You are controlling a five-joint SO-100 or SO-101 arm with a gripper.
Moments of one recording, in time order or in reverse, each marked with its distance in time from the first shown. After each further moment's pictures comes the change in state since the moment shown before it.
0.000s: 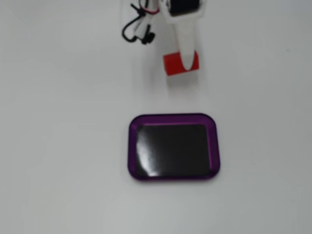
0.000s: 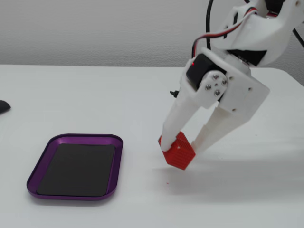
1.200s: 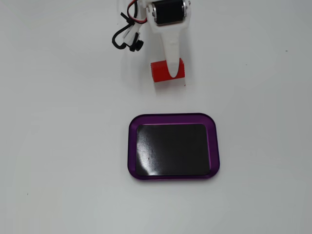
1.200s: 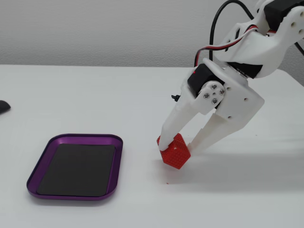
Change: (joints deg) arm 5.0 0.3 5.8 -8.8 -2.5
